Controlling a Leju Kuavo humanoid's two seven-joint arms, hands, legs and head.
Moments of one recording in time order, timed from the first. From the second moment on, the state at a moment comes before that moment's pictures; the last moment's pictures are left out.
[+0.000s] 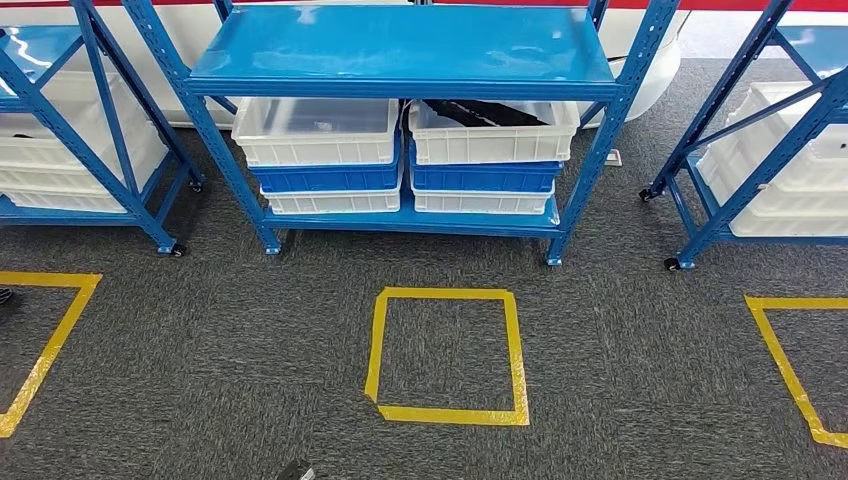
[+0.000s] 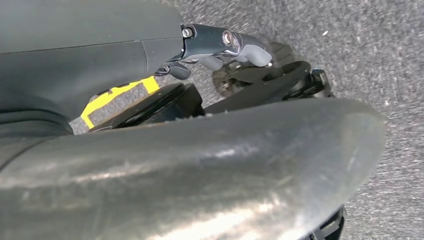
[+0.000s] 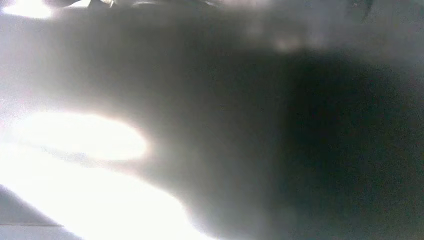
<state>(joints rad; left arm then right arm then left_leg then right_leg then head) -0.11 -0.13 0.22 -0.21 -0.36 -0.13 -0.04 -0.04 0.13 -0.71 -0.19 1.16 -0.04 0.07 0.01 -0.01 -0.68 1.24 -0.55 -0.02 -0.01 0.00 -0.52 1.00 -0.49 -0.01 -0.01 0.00</state>
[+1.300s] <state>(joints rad) -0.11 -0.13 0.22 -0.21 -0.35 -0.12 -0.03 -0.04 0.13 -0.71 -0.18 1.17 -0.04 0.07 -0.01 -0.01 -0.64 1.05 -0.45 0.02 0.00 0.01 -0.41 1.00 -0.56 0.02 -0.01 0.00</state>
